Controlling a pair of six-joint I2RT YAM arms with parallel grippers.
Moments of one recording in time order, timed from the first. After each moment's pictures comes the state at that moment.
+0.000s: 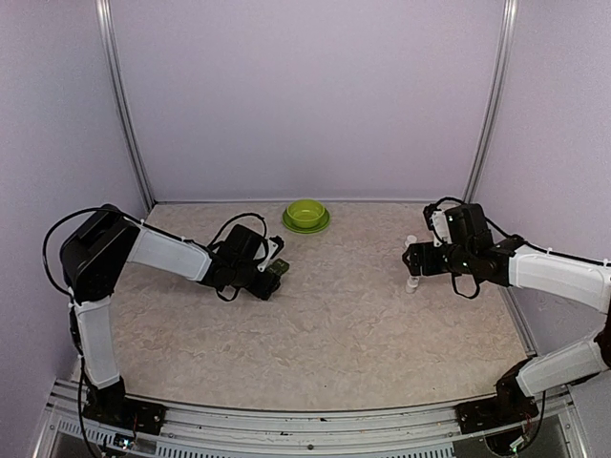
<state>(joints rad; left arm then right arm) -0.67 1.97 1.09 0.05 -0.10 0.06 0.47 1.26 0.78 -0.17 0.10 0.23</state>
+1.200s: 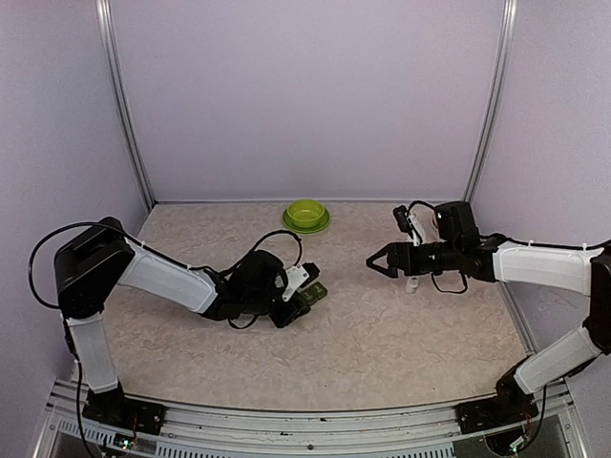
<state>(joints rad) -0.89 1.90 0.95 0.26 0.01 0.16 0.48 1.38 0.81 -0.01 -0.46 0.32</state>
